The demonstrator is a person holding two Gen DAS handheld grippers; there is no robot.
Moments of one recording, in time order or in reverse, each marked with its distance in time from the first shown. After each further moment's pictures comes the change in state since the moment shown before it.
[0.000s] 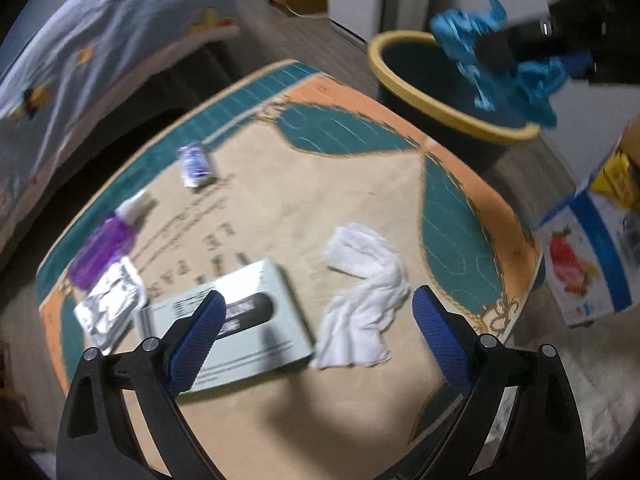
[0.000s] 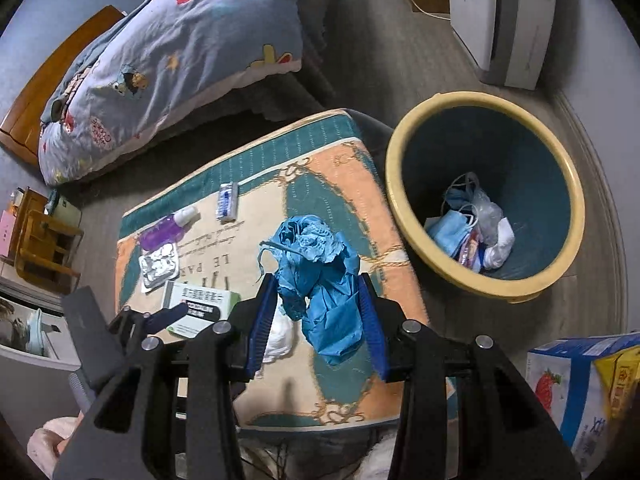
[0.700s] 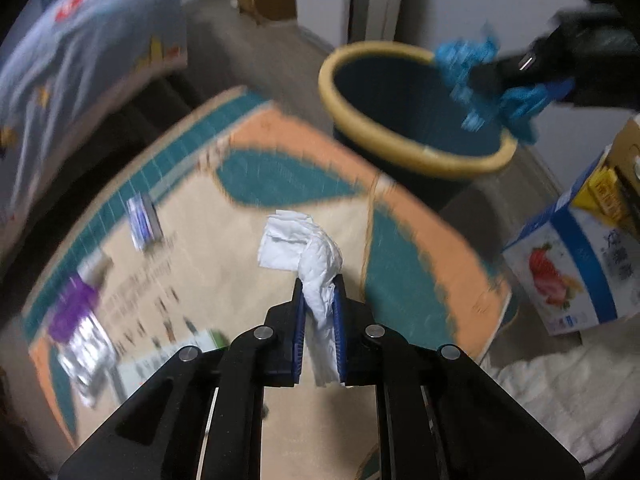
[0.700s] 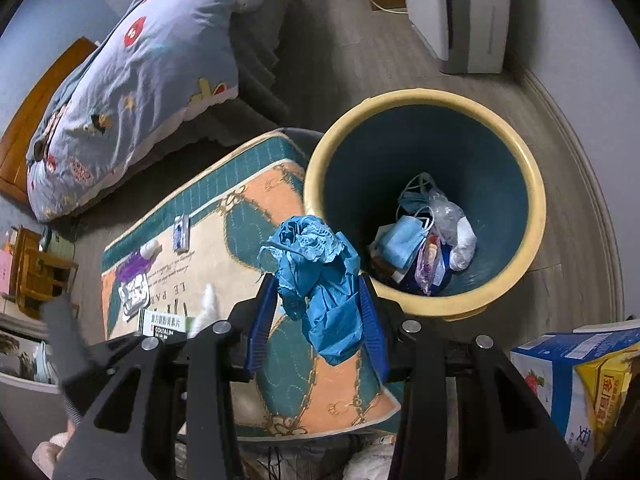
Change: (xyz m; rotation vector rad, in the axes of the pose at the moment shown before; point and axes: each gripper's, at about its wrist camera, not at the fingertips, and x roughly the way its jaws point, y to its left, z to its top) left arm -0.008 -0.036 0.051 0.054 -0.045 -0.058; right arm -0.009 -0.078 0.015 0.116 -0.033 -0.012
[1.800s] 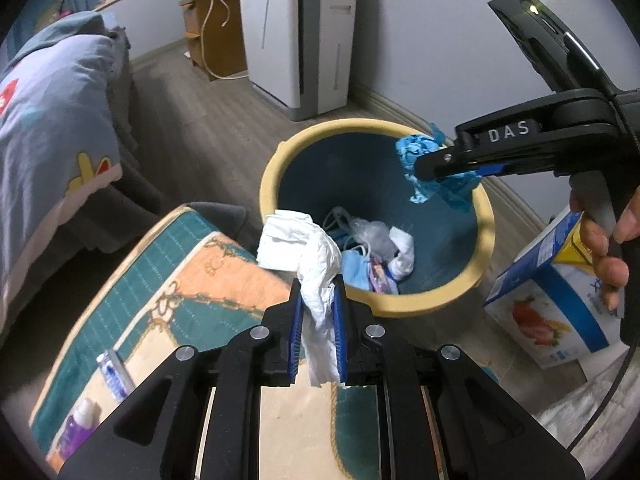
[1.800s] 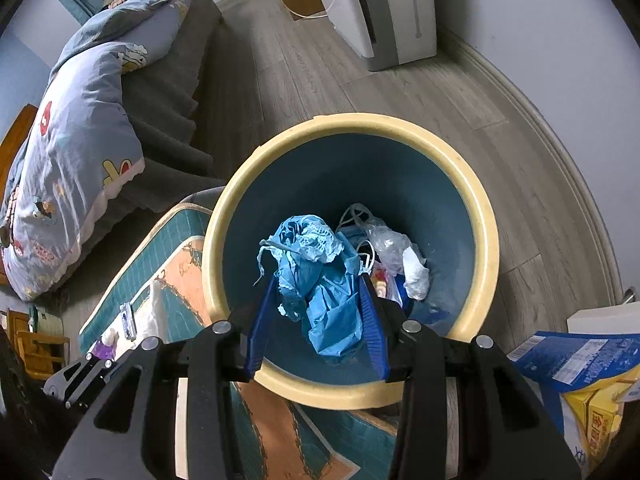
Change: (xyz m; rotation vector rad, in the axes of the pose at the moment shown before) left arm 0.032 -0.025 0.097 0.120 -0.126 -0.104; right arm 0.030 -0.086 0.053 0.219 -0.045 -0.090
